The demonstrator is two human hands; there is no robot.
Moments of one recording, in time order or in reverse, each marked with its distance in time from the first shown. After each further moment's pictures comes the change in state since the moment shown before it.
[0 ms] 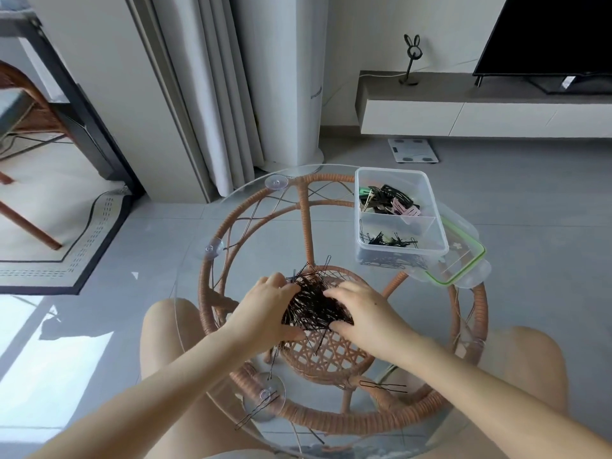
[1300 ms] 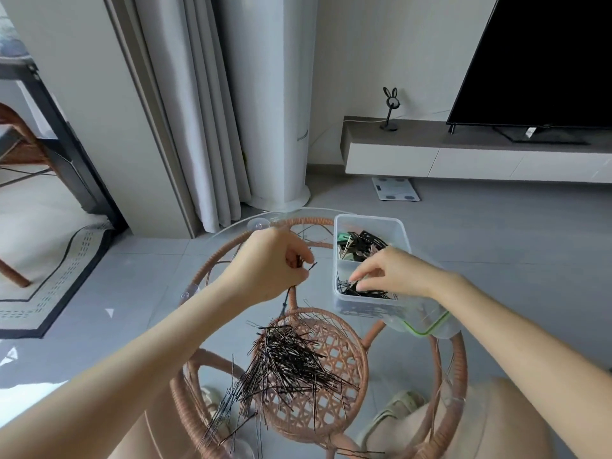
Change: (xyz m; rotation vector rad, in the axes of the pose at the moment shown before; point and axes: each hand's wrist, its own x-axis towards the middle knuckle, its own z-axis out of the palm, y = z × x) left_hand 0.050 0.046 -0.122 -0.345 0.296 0.019; right_hand 0.064 0.068 -0.127 -0.023 -0.163 0.056
